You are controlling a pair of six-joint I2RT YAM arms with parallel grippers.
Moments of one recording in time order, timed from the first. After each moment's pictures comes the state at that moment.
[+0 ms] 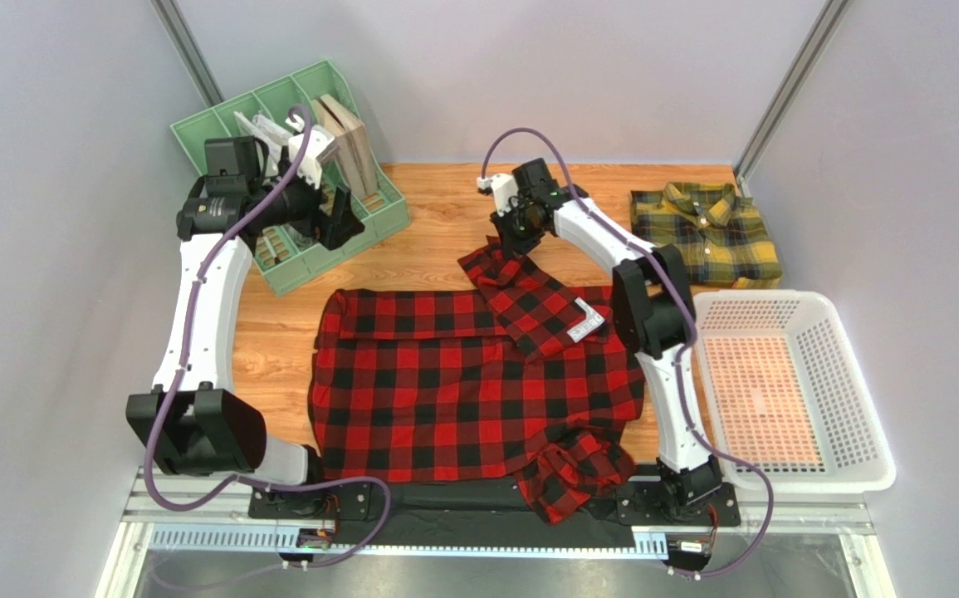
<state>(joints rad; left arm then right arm) 0.06 1.44 1.56 -0.79 0.66 0.46 0.44 2.34 2.01 -0.64 -0.28 -0.24</state>
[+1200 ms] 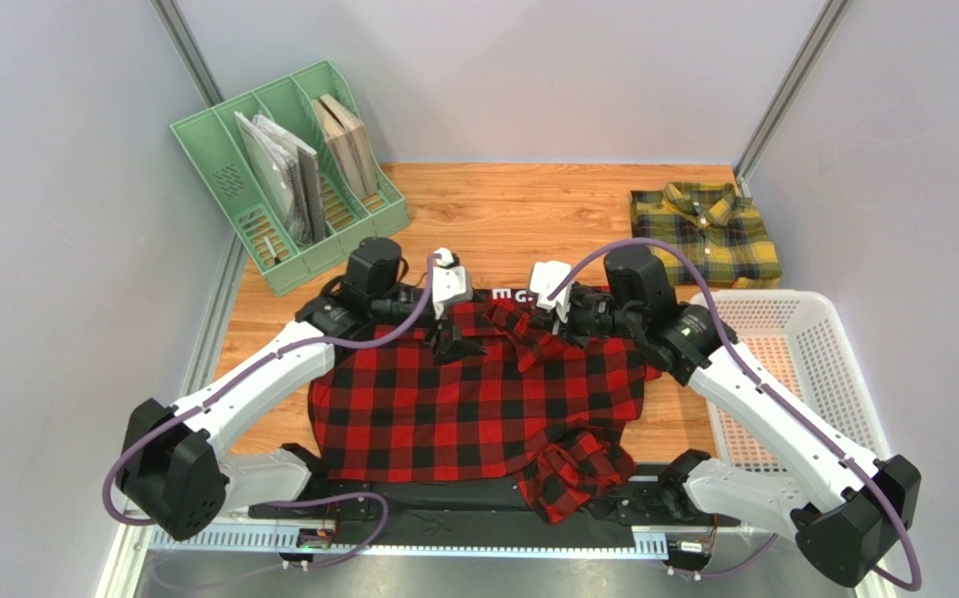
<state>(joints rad) -0.56 1.20 0.88 -0.14 0.85 0.42 0.64 1.06 1.00 -0.48 -0.51 -0.55</state>
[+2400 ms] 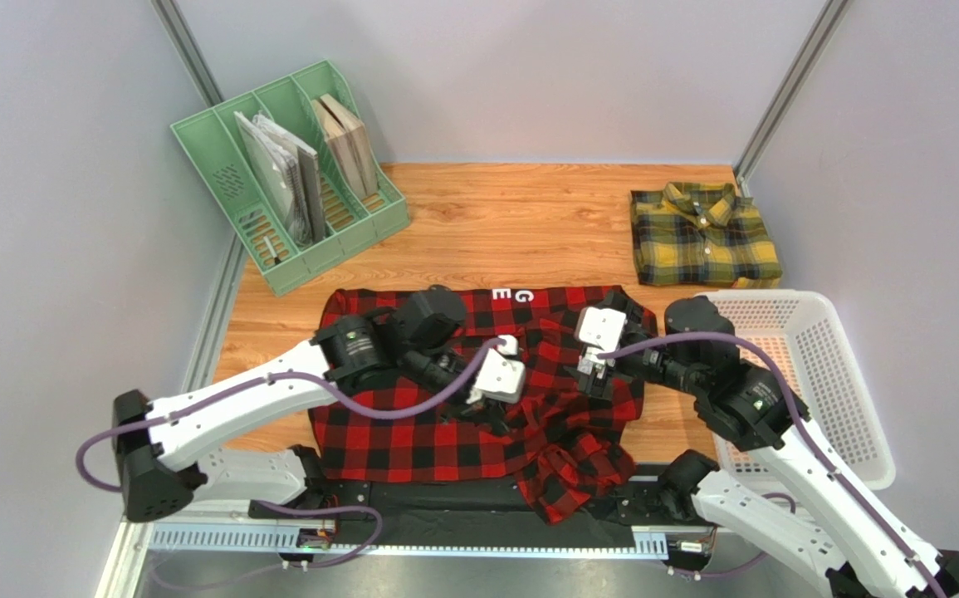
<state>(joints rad) -1.04 1.16 1.08 -0.59 0.74 0.44 0.68 0.68 0.87 -0.61 -0.32 -0.62</state>
